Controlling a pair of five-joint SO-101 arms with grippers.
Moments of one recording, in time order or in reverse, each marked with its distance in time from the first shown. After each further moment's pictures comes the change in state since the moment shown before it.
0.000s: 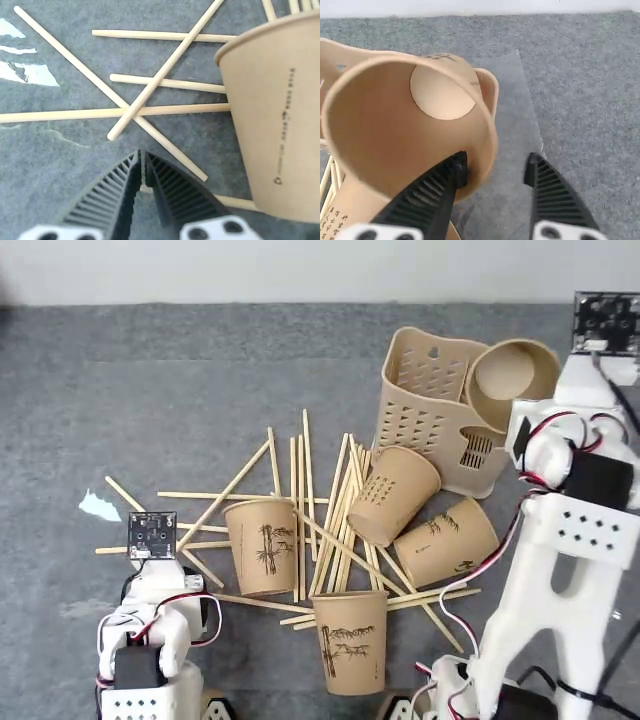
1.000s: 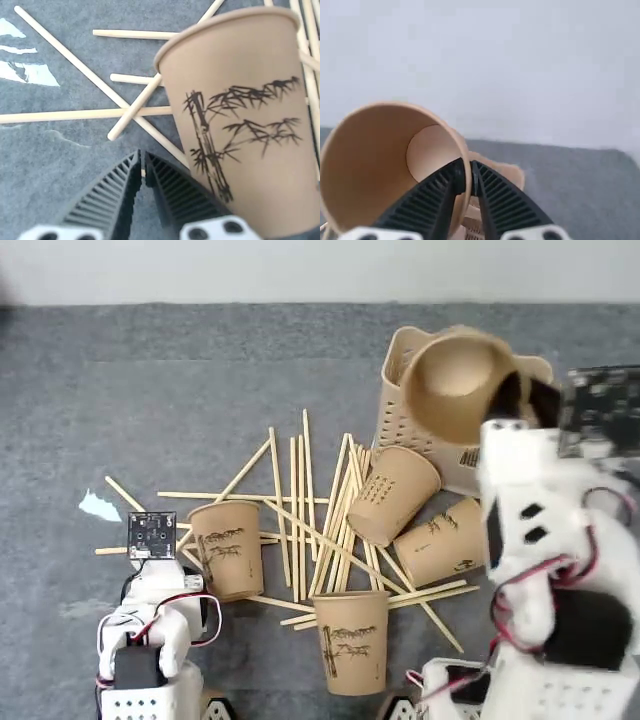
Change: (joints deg) left arm -0.1 0.0 0.0 0.0 0.0; right arm -9.0 -22.7 0.0 -2.9 -1.2
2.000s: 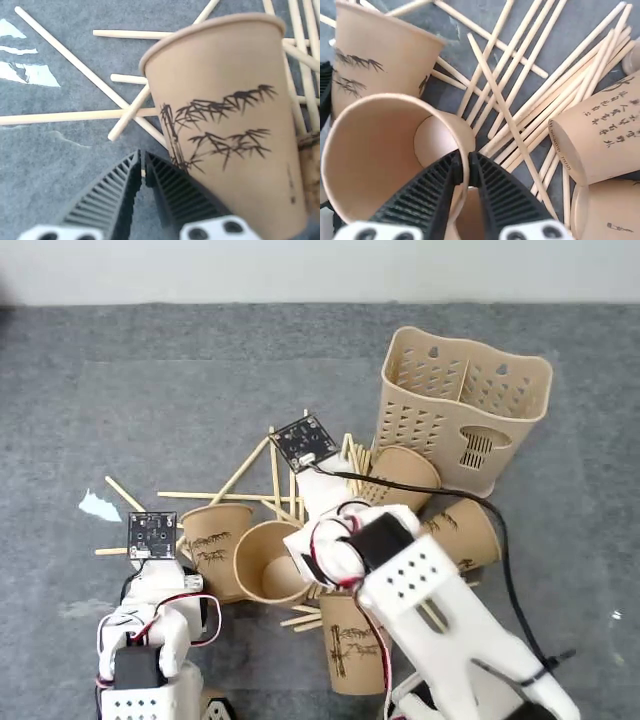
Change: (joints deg) left arm 0.0 0.0 0.0 0.0 -0.2; right arm -45.2 13.7 27.8 6.1 -14.9
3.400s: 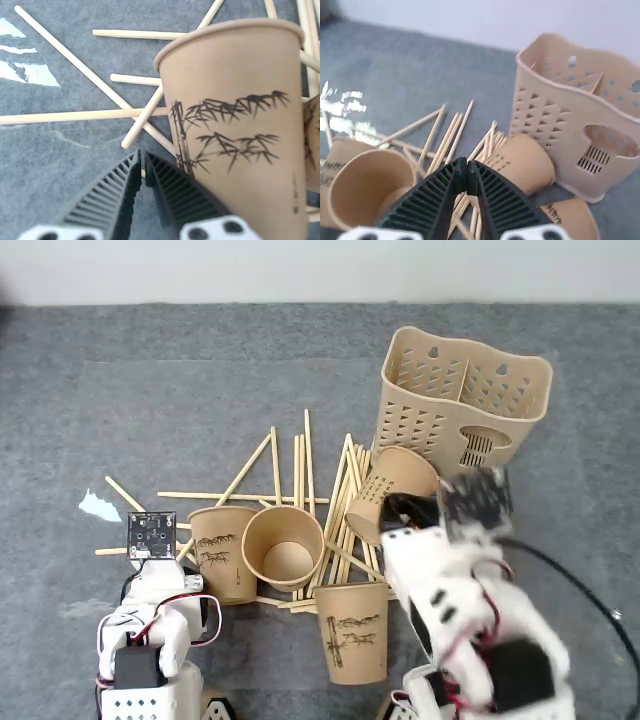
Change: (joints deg) left arm 0.0 0.0 0.0 0.0 0.3; right arm 18.4 -37.9 6.0 1.9 6.9
